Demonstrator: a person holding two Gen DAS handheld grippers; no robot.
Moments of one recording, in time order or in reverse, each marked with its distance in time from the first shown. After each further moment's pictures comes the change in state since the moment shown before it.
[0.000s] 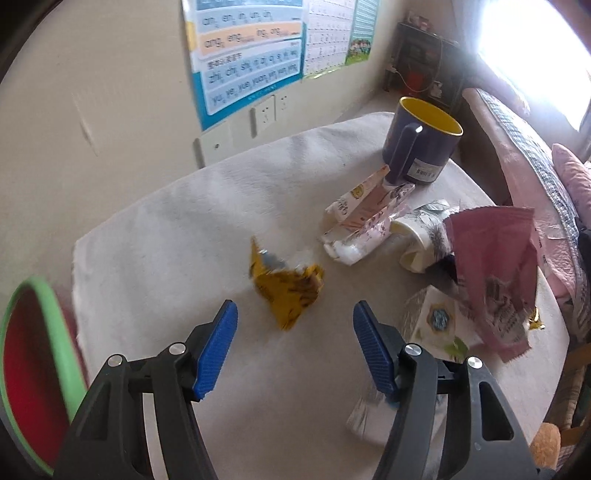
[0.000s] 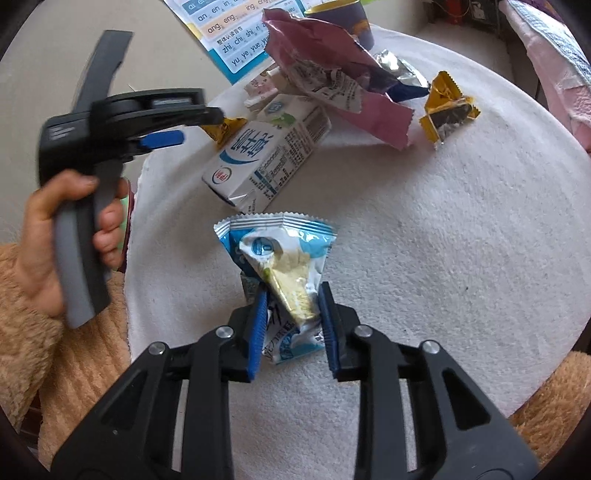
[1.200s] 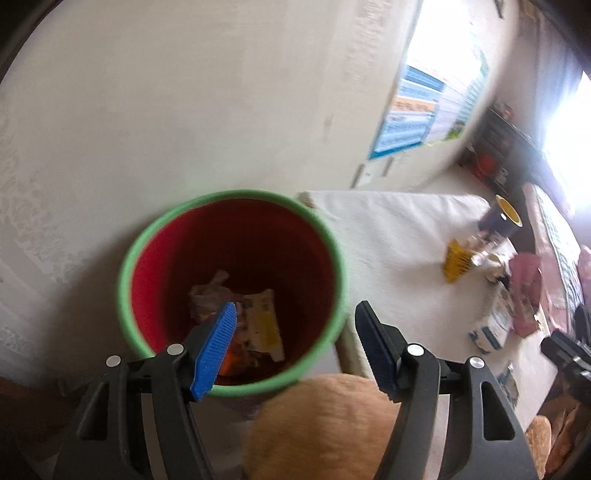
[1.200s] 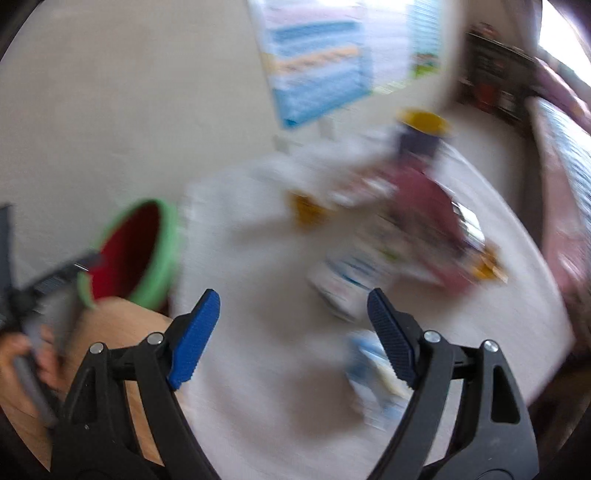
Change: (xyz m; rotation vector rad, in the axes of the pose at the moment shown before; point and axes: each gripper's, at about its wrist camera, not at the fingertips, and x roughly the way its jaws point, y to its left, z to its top) left arm -0.153 0.196 -0.122 -0.333 -0.139 0.115; right arm -0.039 0.123 0.049 -0.239 -0.123 -0.174
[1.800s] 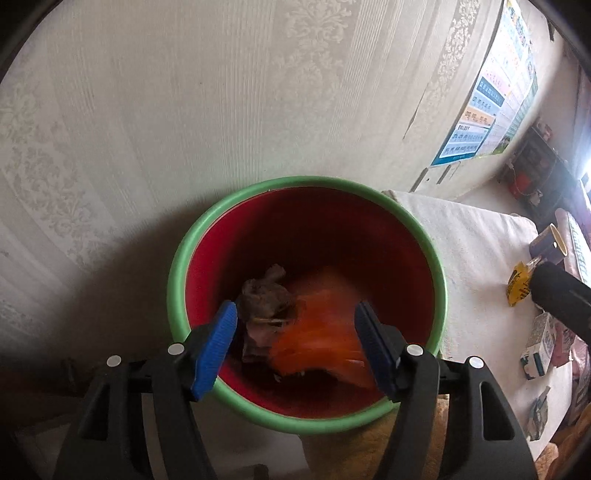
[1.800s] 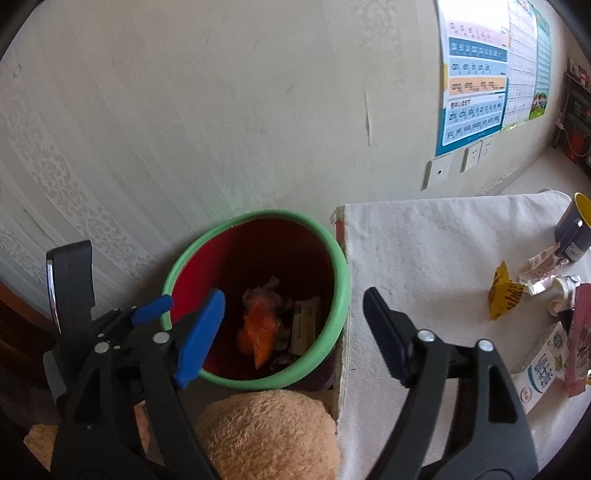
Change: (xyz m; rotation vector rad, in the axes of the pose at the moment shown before) left arm 0.039 0.083 0.009 -0.149 0.033 0.102; right arm 0.067 0.199 0.056 -0.234 0.008 0.300
